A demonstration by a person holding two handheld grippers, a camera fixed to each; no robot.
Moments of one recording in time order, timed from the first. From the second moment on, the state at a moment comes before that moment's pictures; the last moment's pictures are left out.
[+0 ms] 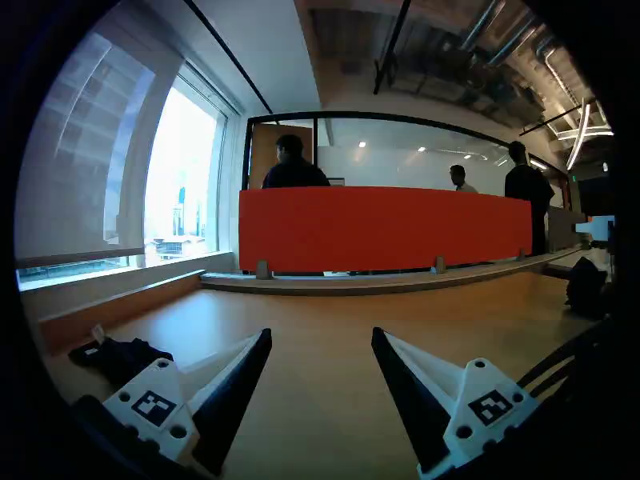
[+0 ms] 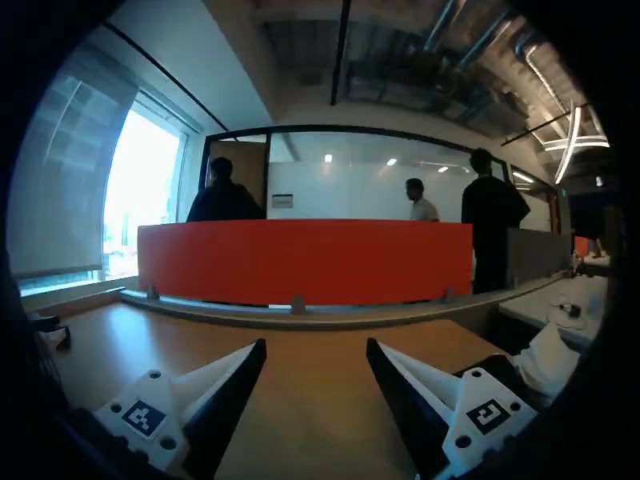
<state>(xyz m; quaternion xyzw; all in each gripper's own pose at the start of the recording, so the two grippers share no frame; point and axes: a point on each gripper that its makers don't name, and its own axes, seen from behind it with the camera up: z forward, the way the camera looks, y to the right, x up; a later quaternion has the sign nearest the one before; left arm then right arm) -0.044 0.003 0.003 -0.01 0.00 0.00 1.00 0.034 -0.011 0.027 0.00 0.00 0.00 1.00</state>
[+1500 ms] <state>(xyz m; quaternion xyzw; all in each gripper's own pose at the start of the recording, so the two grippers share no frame) -0.044 0.005 0.004 -0.01 0.00 0.00 1.00 -0.043 0.021 0.013 -0.01 0.00 0.03 1.00</state>
